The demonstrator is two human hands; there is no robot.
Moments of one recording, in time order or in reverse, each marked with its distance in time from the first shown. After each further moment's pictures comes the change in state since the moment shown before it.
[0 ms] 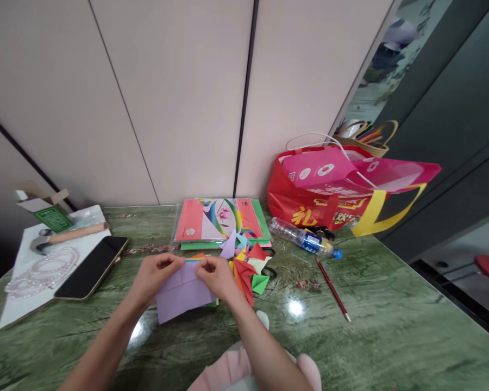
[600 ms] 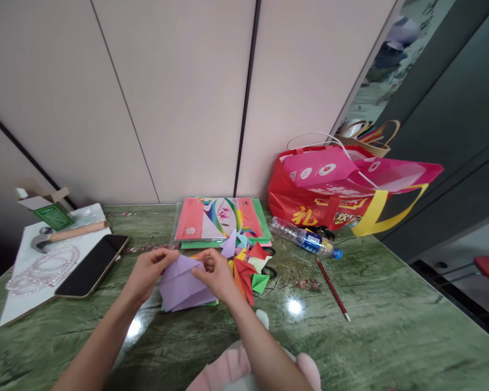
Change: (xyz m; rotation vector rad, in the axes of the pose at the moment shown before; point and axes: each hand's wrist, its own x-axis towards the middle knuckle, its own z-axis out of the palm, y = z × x) left_hand 0.006 -0.003 -0.008 -0.162 0.072 -0.051; right_hand -0.001 0.003 0.001 0.140 0.015 -0.005
